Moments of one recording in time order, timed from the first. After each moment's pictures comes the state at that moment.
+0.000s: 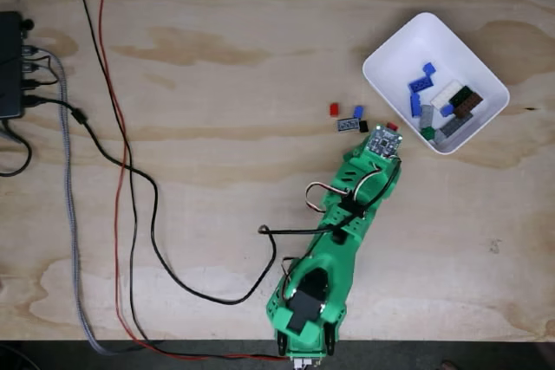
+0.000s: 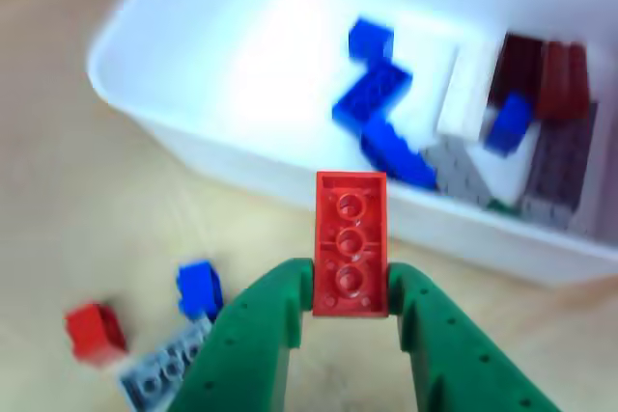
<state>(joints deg) 25.7 122.8 150.8 2.5 -84.1</state>
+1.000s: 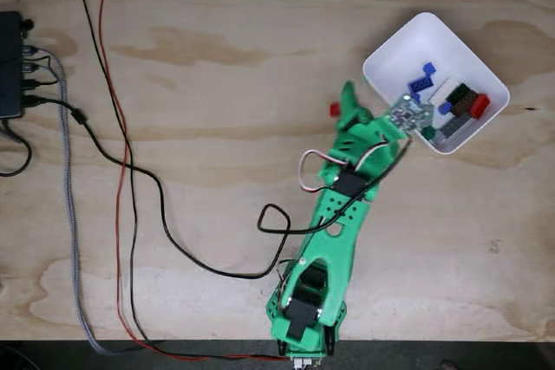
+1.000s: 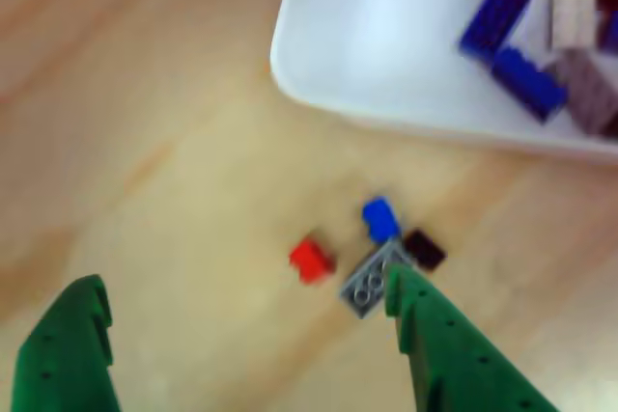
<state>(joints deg) 14.6 121.9 121.3 47.8 -64.1</state>
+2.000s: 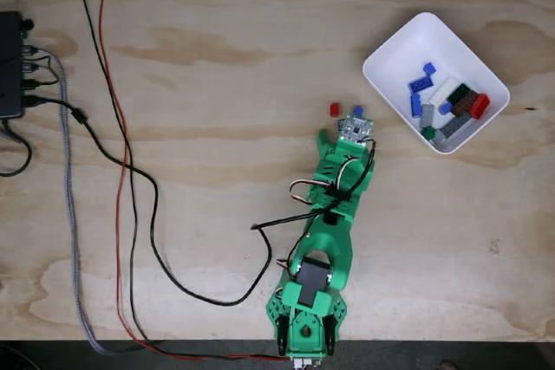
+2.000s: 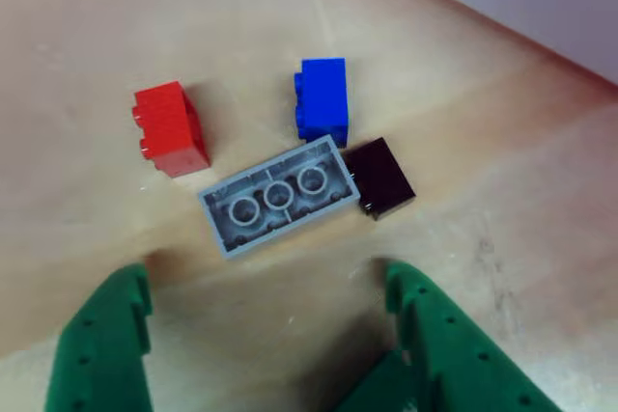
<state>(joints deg) 16.2 102.5 155.0 -8.3 -88.2</state>
